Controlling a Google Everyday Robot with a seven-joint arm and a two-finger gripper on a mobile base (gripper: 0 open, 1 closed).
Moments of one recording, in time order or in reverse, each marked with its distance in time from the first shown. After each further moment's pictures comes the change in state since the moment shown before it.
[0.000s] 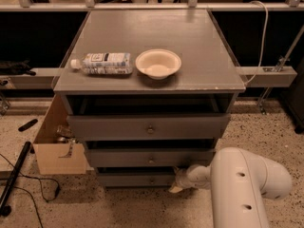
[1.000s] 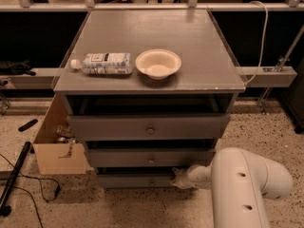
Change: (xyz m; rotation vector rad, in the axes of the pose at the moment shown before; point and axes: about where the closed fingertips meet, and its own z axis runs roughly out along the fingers) arm 0.000 0.000 0.000 0.000 0.000 0.000
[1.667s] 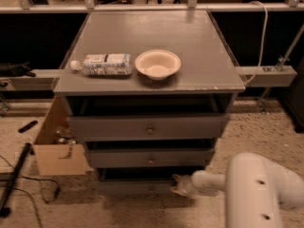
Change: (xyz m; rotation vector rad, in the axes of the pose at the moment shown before) arm -0.002 0.035 -0.017 -0.044 -0.054 -0.023
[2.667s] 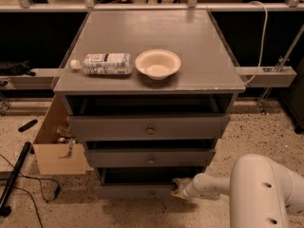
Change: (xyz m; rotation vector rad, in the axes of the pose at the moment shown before) arm 0.005 0.016 -0.012 -0.011 0.000 0.009
